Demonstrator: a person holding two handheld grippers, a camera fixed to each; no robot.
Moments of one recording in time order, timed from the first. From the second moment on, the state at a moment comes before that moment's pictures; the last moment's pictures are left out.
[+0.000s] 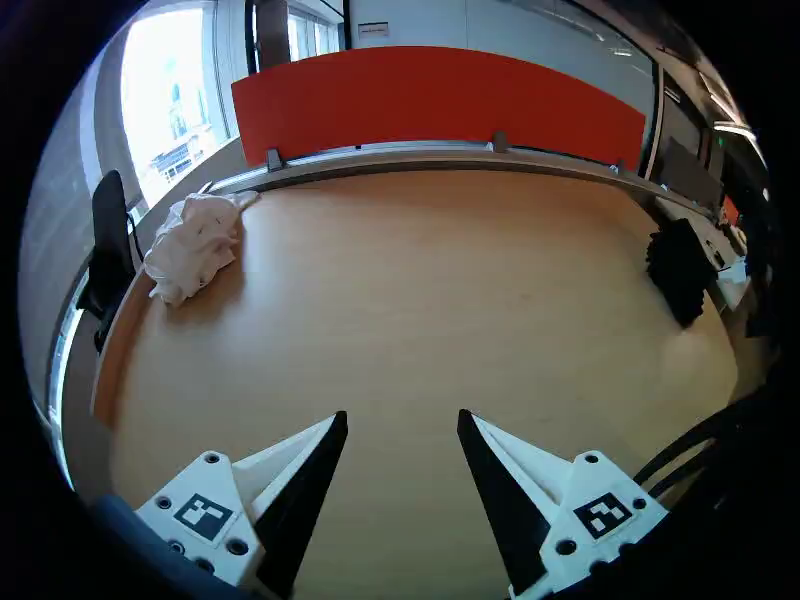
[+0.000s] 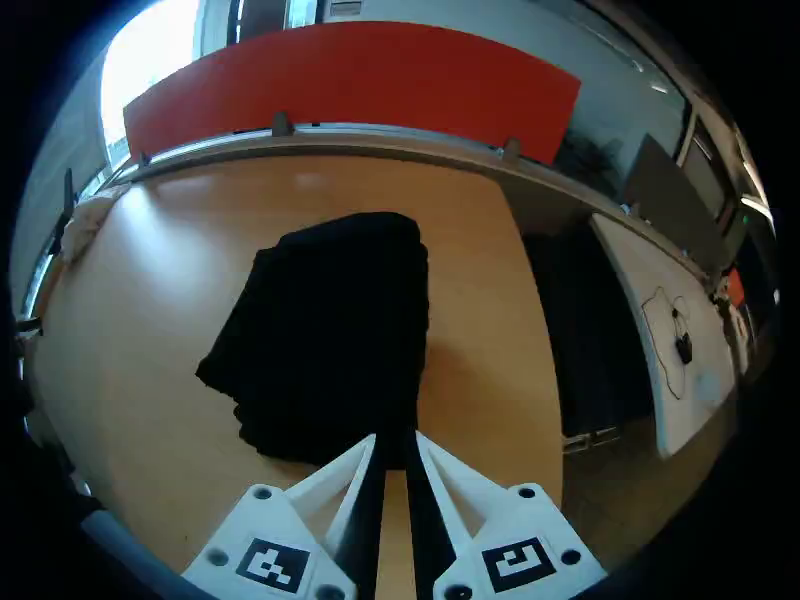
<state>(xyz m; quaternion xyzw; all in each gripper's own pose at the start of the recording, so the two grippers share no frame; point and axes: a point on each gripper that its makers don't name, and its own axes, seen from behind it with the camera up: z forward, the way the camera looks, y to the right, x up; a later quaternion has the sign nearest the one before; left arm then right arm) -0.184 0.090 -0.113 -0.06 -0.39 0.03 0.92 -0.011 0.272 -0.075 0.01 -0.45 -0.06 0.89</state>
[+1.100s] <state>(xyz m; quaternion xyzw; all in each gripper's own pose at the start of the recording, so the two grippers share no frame) -0.174 0.089 -0.104 -0.06 -0.37 0.01 0.93 0.045 0.238 -0.056 -0.01 -0.36 -0.03 0.93</state>
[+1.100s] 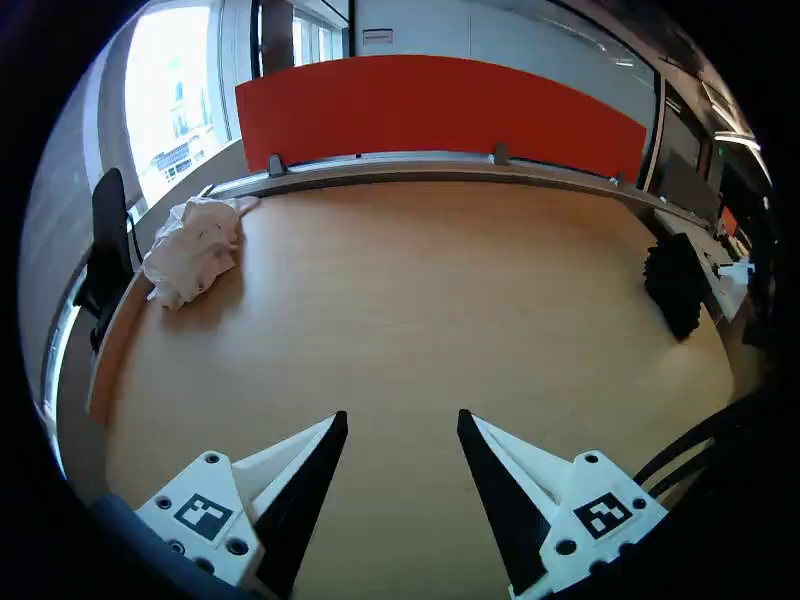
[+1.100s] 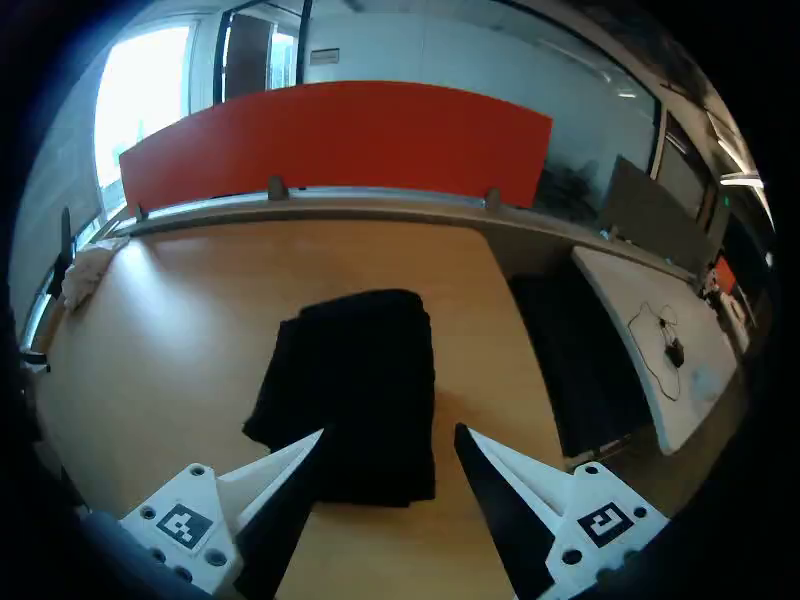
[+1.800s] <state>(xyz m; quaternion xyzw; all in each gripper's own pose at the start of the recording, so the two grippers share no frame) -0.153 0.078 -0.088 -0.04 -0.34 0.00 0.94 0.102 0.215 -0.025 -0.06 -0.22 -0.01 0.97</state>
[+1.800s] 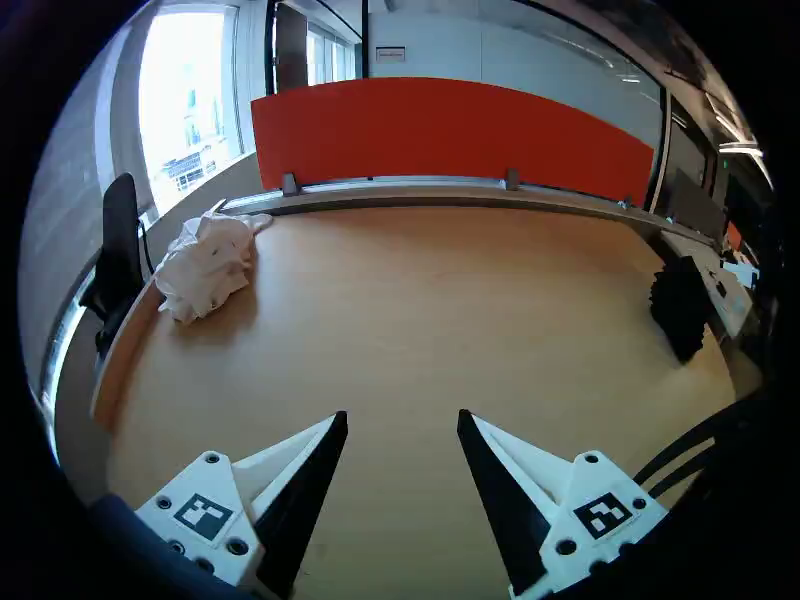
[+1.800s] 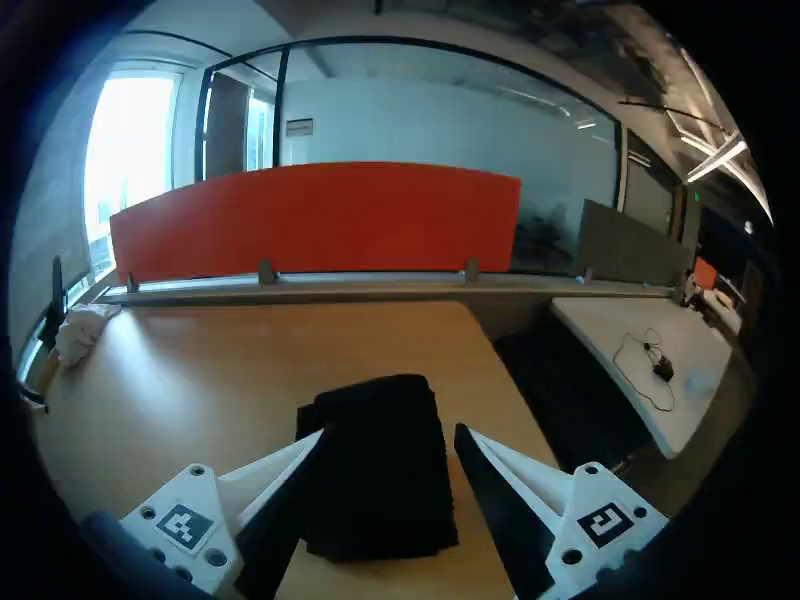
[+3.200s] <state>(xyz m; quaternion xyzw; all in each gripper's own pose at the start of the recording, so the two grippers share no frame) 0.020 0.030 0.005 0.00 -0.08 -0.01 1.00 0.226 0.094 -0.001 -0.02 -0.05 -0.02 1.00</state>
